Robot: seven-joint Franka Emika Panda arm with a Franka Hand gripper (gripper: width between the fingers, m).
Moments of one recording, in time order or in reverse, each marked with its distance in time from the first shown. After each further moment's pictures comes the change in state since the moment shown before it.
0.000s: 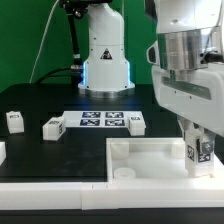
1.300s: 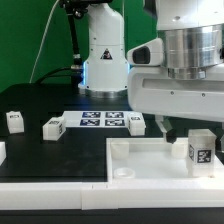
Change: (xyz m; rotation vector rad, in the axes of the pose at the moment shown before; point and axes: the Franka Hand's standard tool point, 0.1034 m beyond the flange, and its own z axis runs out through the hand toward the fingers) arm 0.008 -0.003 -0.001 -0.043 -0.002 -0.843
